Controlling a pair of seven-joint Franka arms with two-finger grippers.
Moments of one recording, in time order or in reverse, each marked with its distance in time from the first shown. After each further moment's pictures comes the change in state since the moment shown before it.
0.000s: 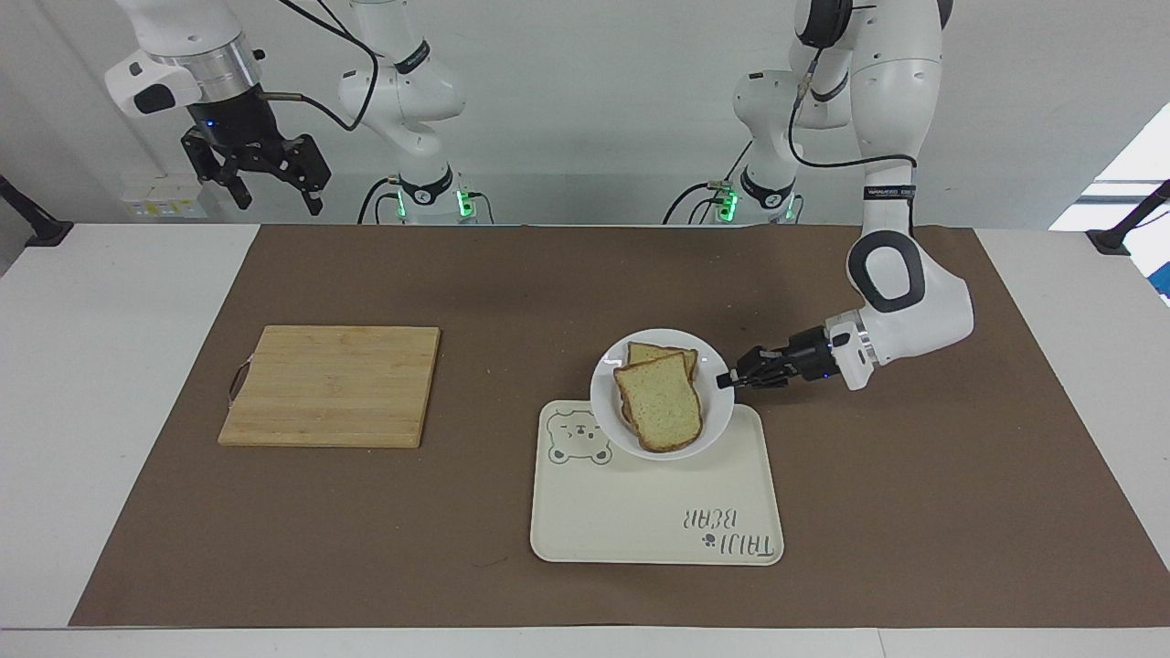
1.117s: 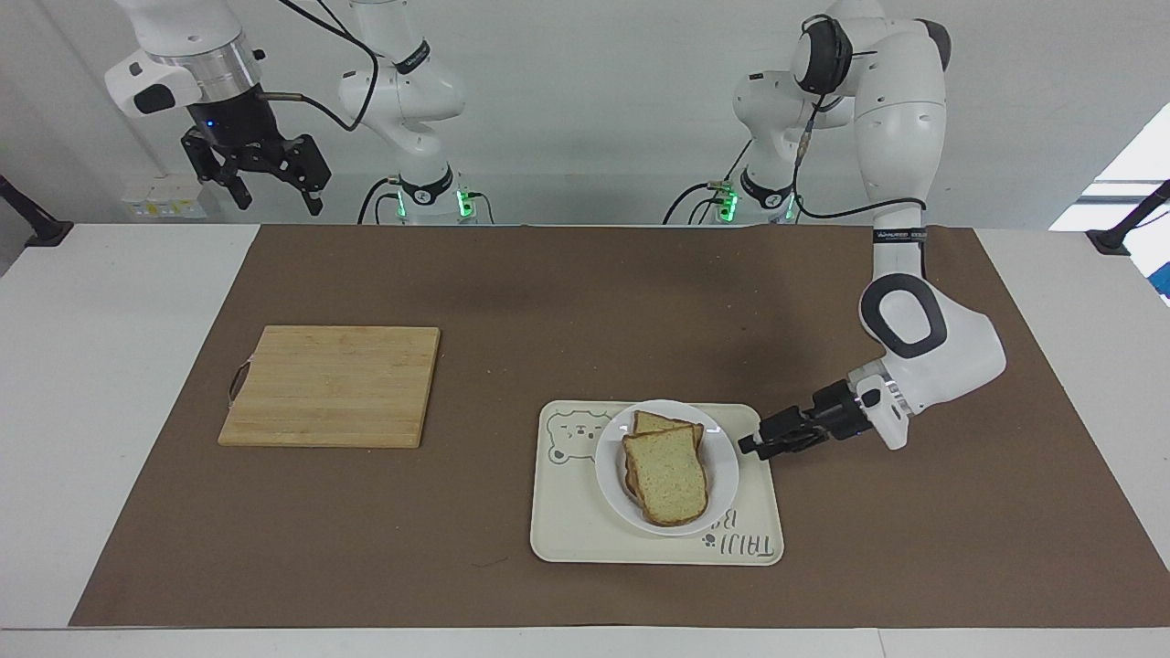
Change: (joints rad) left arm 0.018 0.065 -0.004 0.212 0.170 0.113 -0.225; right arm 0.000 0.000 0.000 0.000 0.000 0.000 0.000
